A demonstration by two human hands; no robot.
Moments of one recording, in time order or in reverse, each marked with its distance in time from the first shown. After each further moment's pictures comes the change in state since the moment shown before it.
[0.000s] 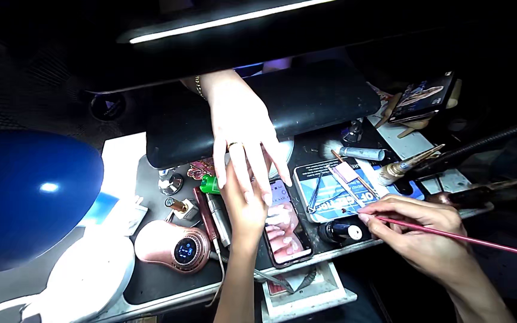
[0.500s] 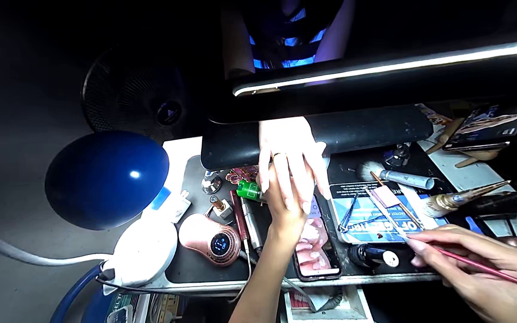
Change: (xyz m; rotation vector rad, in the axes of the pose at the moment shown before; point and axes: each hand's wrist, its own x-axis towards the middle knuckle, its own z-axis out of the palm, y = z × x) left_hand 0.016 0.006 0.023 0.247 0.188 0.125; right_hand 0.002 0.001 -0.011 0.139 -0.033 -0.003
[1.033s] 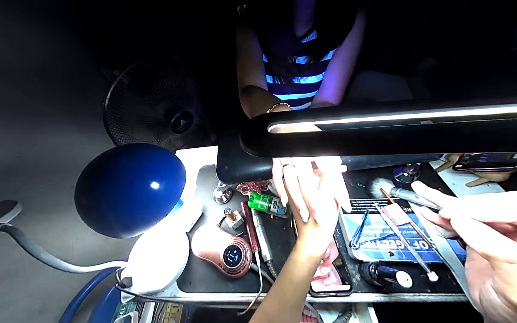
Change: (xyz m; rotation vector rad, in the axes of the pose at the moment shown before) left_hand 0.008 0.033 0.014 -0.669 -0.050 -0.545; right_hand 0.071 -0.055 0.037 0.268 0.284 -0.271
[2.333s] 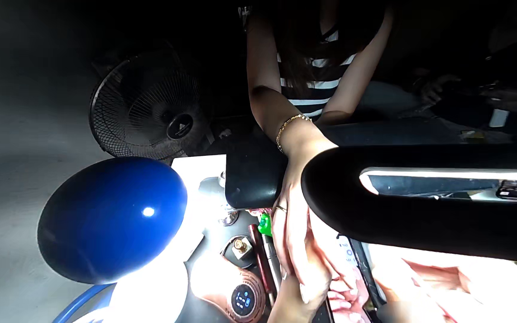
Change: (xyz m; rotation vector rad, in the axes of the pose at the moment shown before) left_hand -0.003 0.014 -0.059 -0.488 -0.173 0.027; right_hand 0.003 -0.001 0.110 -0.114 -0.053 -0.185
